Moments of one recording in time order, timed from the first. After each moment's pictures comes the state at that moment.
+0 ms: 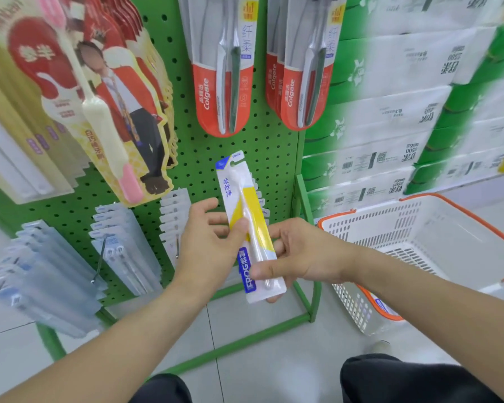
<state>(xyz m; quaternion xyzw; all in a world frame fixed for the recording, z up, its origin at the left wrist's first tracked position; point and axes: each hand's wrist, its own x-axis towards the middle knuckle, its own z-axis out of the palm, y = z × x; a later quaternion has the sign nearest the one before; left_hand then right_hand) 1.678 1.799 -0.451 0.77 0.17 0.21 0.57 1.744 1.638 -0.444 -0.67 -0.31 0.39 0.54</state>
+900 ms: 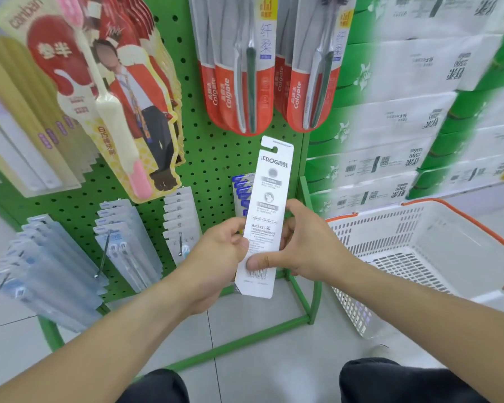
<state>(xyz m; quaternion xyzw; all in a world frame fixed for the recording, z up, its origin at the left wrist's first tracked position) 1.665 1.800 -0.444 0.73 0.12 -0.02 0.68 1.746 1.645 -0.450 -0.82 -0.25 0.12 0.50</state>
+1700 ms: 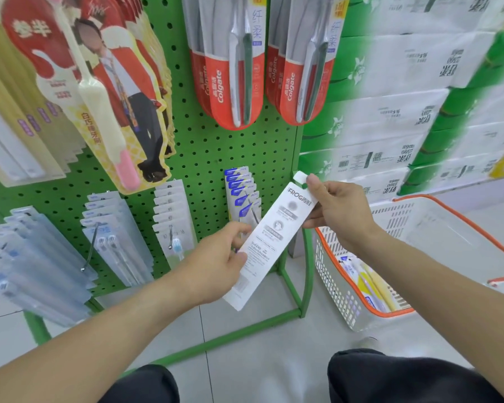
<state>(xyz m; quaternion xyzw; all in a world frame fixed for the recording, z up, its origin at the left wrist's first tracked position) 1.672 1.810 -0.474 0.92 0.03 -0.02 0.40 1.798 1.613 -0.452 -0.73 -0.07 0.06 0.68</state>
